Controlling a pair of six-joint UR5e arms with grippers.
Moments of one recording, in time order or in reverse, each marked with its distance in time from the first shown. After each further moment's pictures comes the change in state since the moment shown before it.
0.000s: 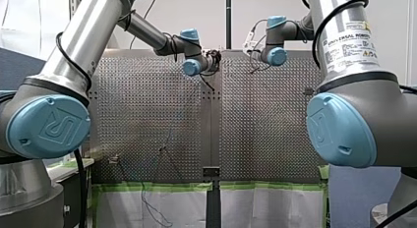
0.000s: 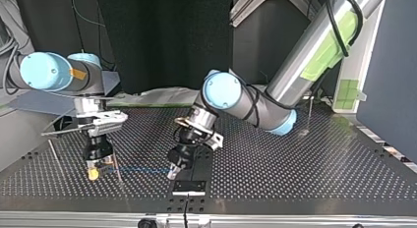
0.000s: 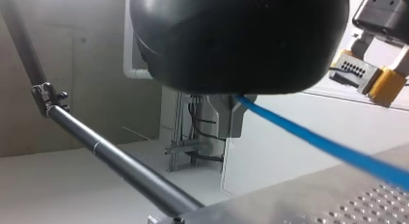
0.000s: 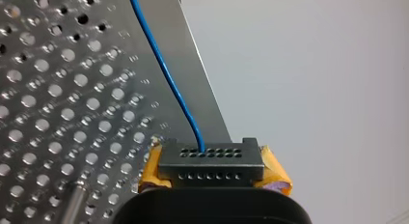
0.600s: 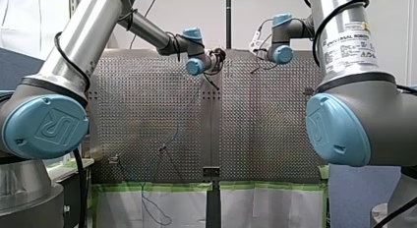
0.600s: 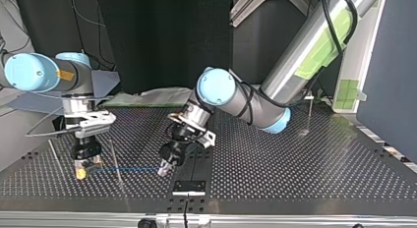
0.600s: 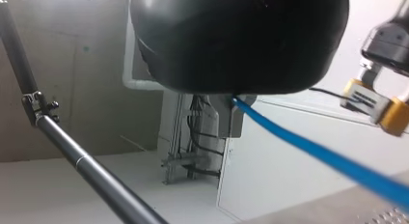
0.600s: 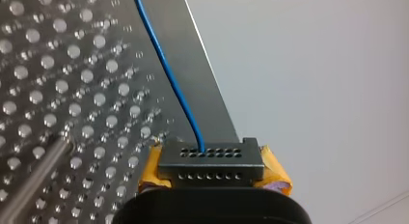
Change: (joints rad) left arm -0.027 -0.004 0.013 0.006 0.021 -0.027; right arm -0.047 -0.013 0.001 0.052 -0.001 0.006
